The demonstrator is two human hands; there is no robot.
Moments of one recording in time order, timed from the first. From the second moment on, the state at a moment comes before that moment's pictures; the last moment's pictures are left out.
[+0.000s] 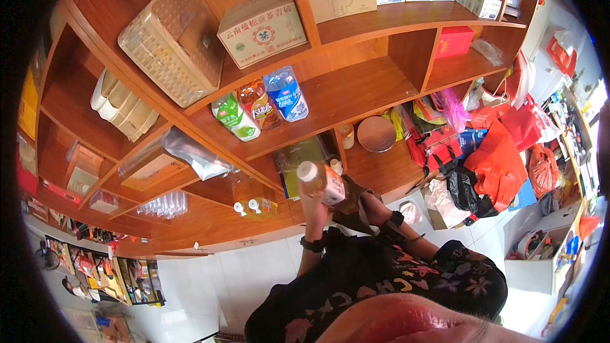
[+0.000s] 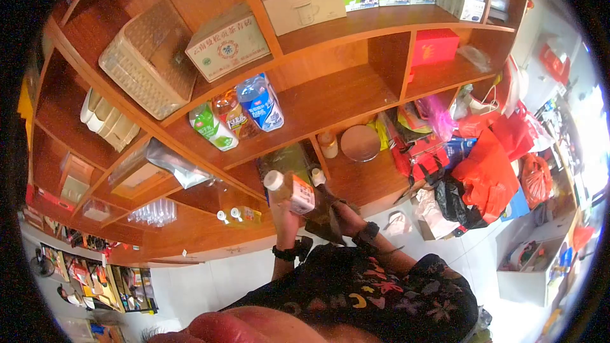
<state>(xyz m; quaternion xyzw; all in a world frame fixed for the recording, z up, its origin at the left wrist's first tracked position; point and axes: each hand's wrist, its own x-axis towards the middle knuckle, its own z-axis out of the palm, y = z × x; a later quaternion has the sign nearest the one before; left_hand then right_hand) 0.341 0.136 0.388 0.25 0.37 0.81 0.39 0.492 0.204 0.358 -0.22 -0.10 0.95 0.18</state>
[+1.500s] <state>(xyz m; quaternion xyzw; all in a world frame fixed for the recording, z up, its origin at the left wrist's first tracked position) 0.351 0.067 0.363 0.41 0.64 0.56 0.33 0.463 0.204 0.405 -0.13 -0.82 0.56 0.05</state>
